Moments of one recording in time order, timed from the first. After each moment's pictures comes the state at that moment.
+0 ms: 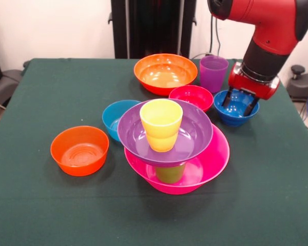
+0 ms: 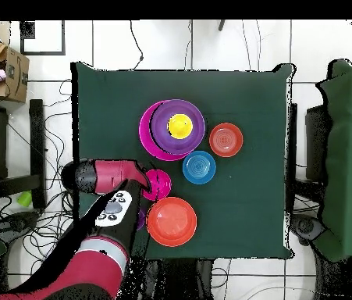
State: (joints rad) arm 0.30 -0.34 -0.27 1.54 0.20 0.48 2.17
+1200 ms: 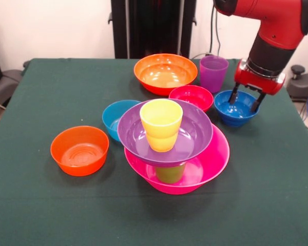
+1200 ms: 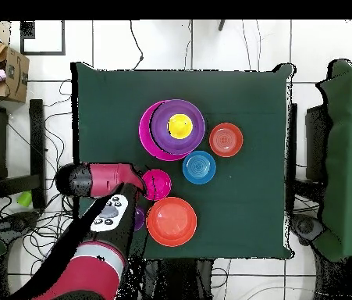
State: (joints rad) arm 0.31 -0.38 -0.25 1.57 0.21 0.47 2.17
